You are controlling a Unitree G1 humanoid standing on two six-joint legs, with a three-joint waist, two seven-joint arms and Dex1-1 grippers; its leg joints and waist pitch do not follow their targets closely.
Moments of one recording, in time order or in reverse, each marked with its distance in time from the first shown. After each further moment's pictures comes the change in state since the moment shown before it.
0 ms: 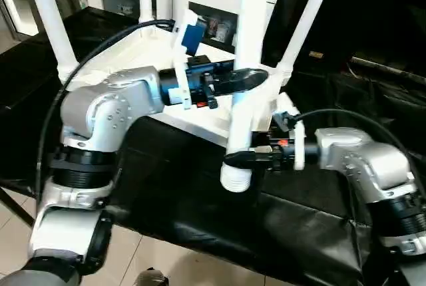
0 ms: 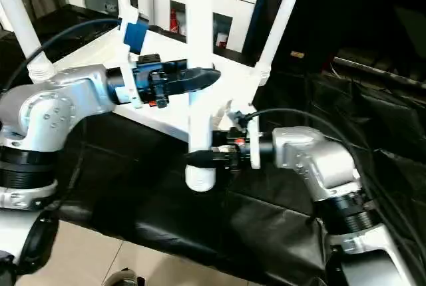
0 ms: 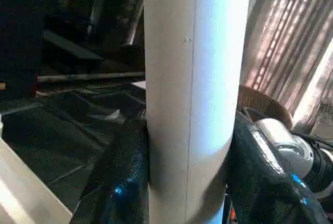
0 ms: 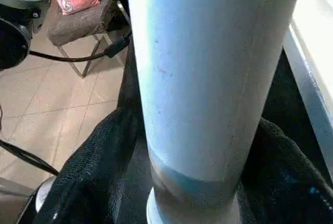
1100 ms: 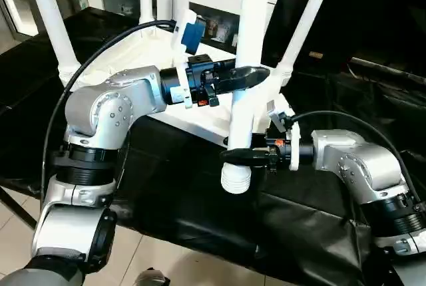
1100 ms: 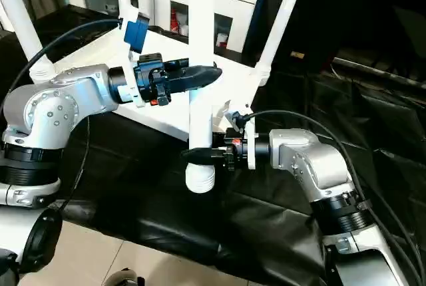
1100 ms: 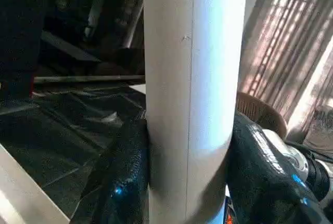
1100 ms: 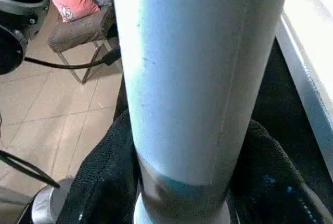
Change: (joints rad) left arm -0.010 -0.016 0.020 0.040 -0.003 -0.003 -0.001; right arm 0.003 0.031 -0.011 0.037 -0.007 -0.031 -0.004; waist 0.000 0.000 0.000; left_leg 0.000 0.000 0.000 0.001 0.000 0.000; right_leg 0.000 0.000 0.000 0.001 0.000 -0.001
